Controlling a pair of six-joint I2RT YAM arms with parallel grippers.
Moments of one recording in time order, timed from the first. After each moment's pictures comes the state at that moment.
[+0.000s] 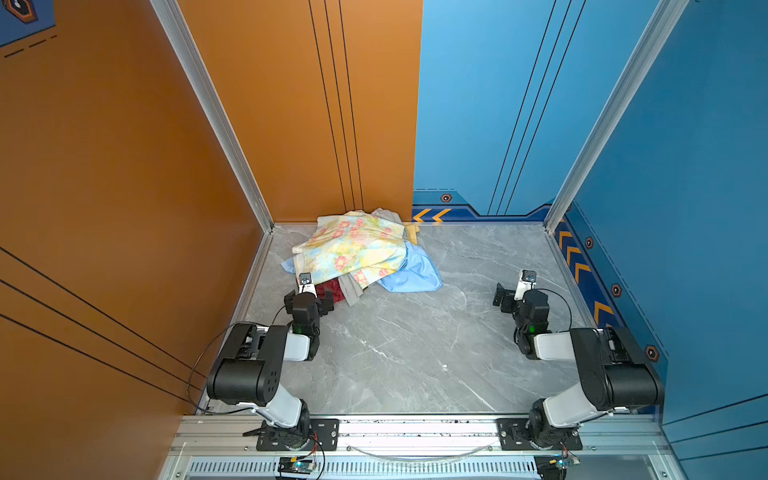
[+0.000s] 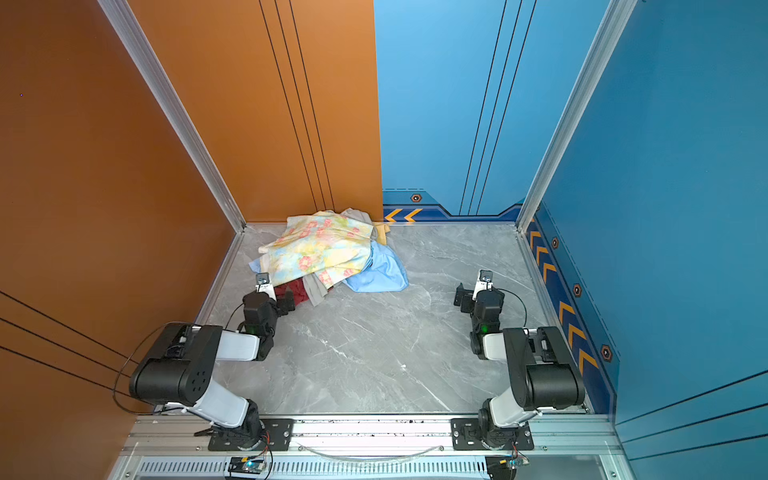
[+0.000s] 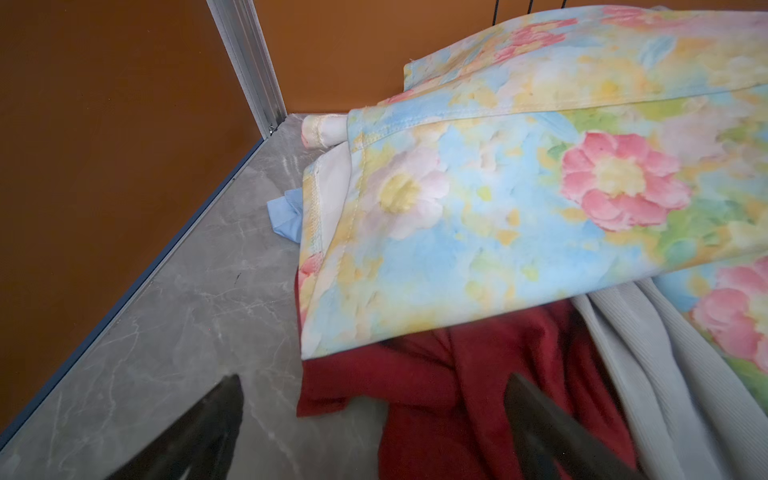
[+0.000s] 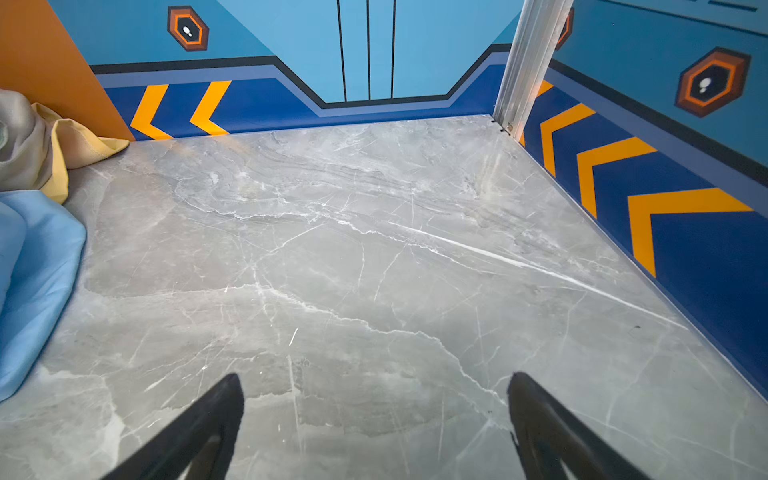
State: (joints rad) left arm -0.05 1.57 0.35 0.87 -0.29 -0.02; right arm 0.03 1.54 0.36 0.84 0.17 0.07
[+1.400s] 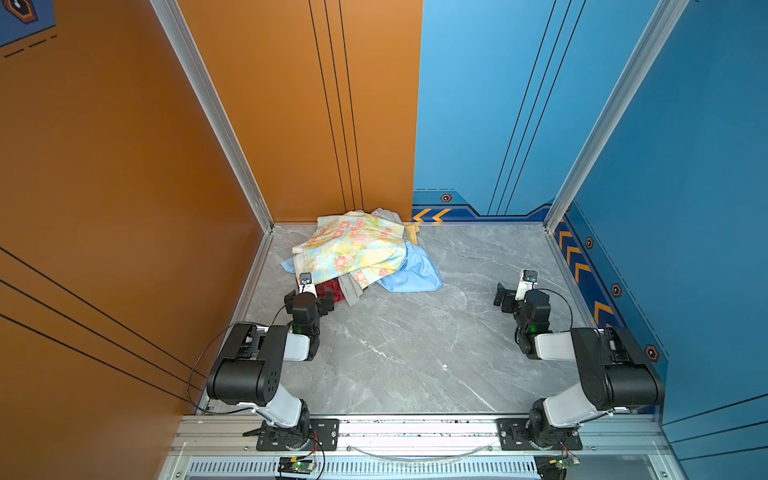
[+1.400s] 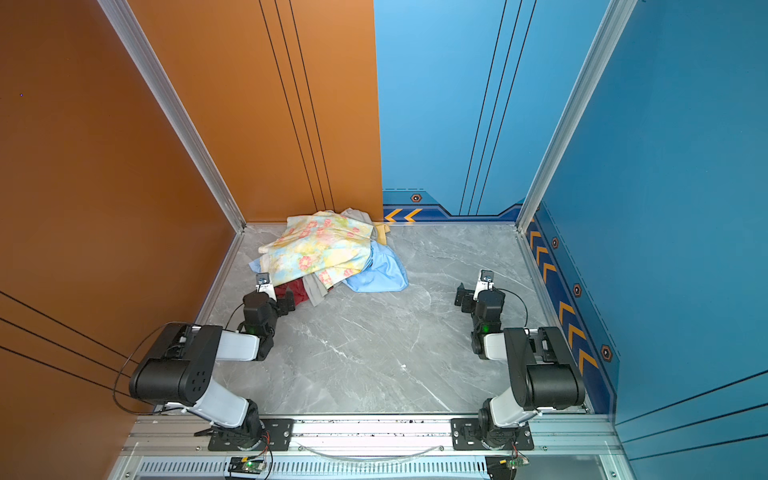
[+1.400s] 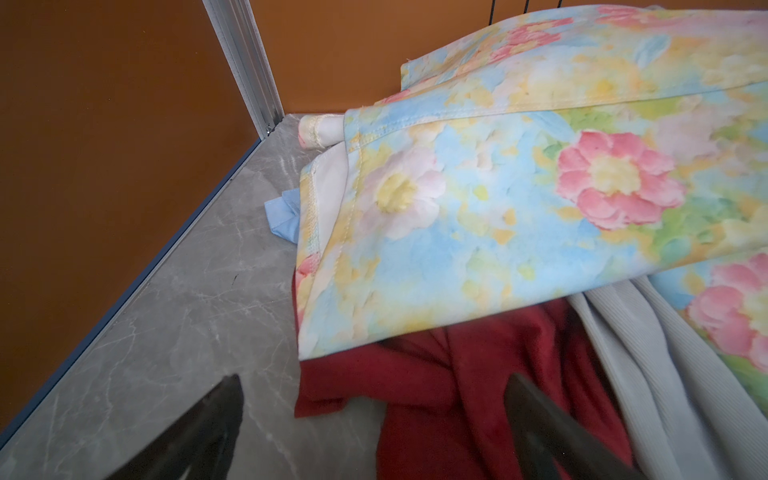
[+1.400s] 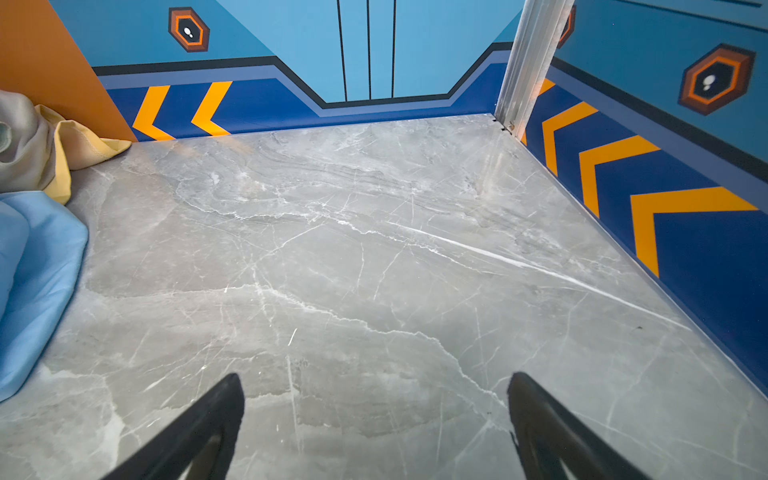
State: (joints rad) left arm -0.05 1.57 0.35 0.87 -0.28 -0.02; right arm 0.02 1.54 0.36 0.84 0.15 0.07
